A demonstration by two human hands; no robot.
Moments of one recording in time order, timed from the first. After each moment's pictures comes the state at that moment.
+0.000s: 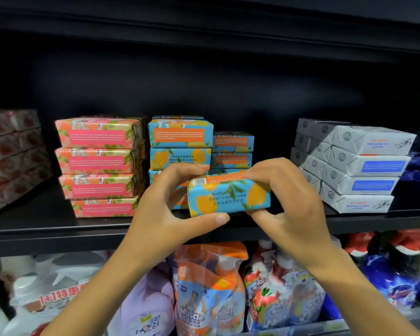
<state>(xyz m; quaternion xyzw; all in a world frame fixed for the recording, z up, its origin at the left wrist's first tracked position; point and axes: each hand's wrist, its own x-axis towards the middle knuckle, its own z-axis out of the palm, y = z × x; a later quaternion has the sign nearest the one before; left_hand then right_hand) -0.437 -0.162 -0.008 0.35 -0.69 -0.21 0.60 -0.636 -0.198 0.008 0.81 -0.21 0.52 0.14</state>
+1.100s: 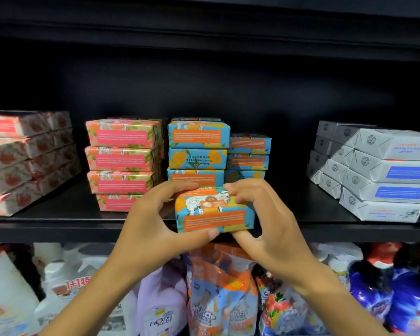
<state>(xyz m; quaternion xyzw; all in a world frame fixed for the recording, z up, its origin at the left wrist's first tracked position) -0.415 -0.141 -0.021 0.46 -0.67 -0.11 0.57 -0.608 -0.198 -0.021 0.85 -0.18 0.49 -0.02</state>
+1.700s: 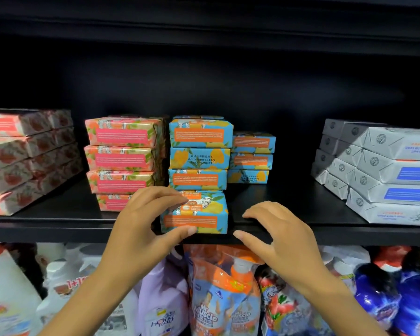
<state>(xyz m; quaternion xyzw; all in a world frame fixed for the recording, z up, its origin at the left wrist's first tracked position) -0.395 -0.148 -0.037 0.52 -0.70 0.10 0.48 -0.626 -0.217 -0.048 0.84 -0.37 0.39 0.07</state>
